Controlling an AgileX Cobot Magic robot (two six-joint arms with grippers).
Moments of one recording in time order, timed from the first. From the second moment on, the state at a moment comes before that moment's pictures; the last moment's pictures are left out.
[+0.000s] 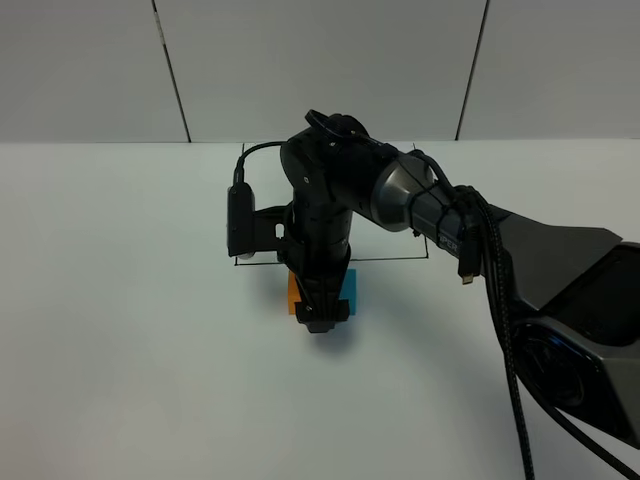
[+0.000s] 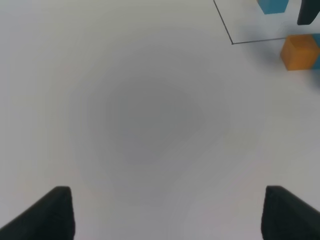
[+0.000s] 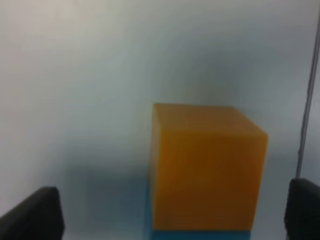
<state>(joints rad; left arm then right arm) 0.00 -0.01 -0.51 -0.07 1.05 0.09 0.68 2.44 -2.11 -0.02 1.14 -0.92</state>
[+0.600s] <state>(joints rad) 0.00 -0.01 -0.51 -0.07 1.05 0.09 0.63 2.47 -2.11 0.04 1.09 -0.93</state>
